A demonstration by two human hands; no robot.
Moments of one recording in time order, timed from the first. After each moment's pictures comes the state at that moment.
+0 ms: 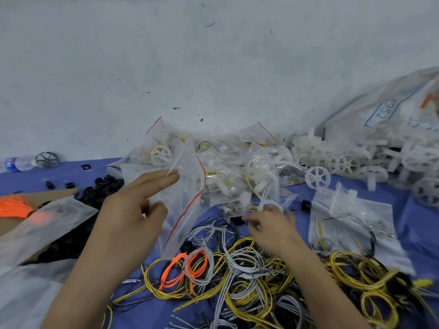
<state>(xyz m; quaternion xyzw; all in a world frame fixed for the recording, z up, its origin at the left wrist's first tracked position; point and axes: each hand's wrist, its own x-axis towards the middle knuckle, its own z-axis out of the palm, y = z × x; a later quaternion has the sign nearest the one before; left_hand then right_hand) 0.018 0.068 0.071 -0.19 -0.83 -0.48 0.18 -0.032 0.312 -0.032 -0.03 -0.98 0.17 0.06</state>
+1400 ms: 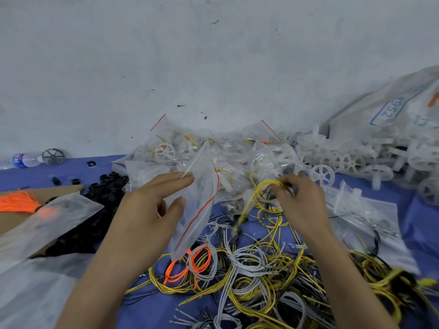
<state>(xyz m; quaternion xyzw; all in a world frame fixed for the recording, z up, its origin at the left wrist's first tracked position) 0.018 0.072 0.066 -0.19 -0.86 -0.45 0.16 -0.013 0.325 0.018 -0.06 -0.88 0.37 0.30</state>
